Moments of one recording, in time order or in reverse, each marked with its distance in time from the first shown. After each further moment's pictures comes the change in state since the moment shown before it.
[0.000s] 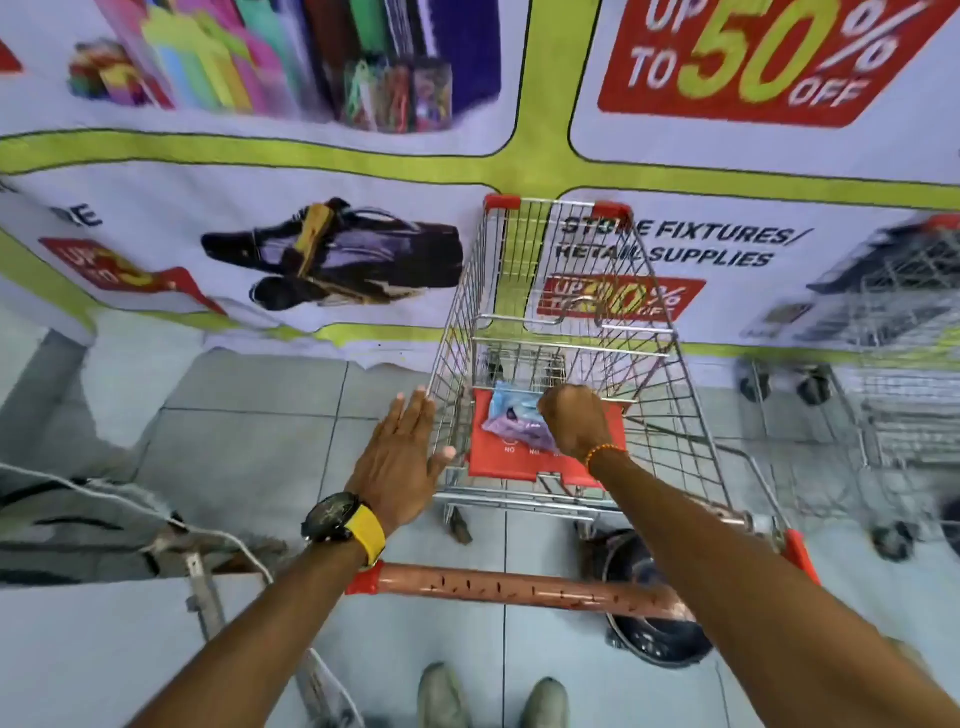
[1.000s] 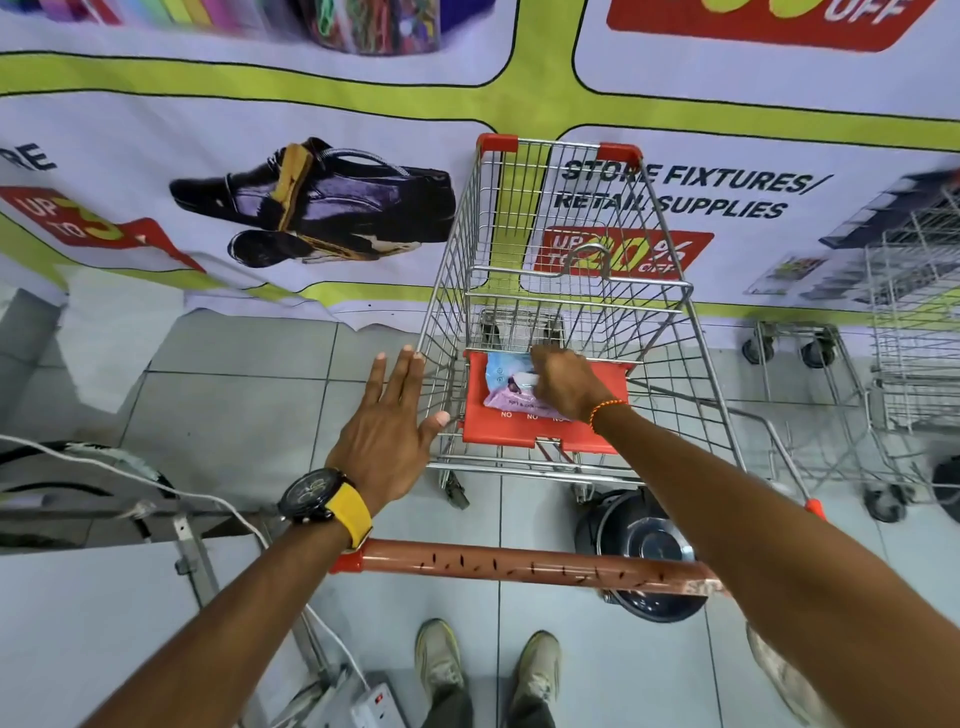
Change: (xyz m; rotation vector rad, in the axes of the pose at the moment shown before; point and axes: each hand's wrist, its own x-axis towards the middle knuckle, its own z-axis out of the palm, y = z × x) left_hand -0.005 0.004 0.008 -0.017 0.057 -0.010; right_hand 0.020 0.025 0.033 0.137 -0.135 -0.185
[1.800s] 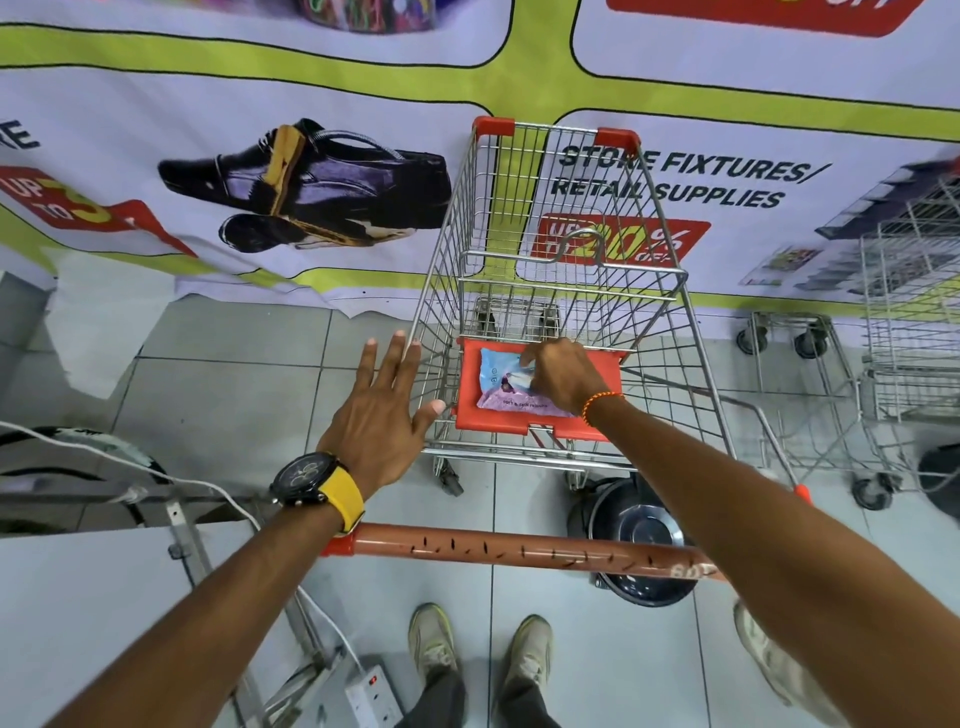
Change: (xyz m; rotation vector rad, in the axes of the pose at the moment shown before) left_hand 0.001 0.000 0.001 0.020 -0.018 -0.018; right_hand -0.007 -0.003 0.000 -0.043 0.038 0.033
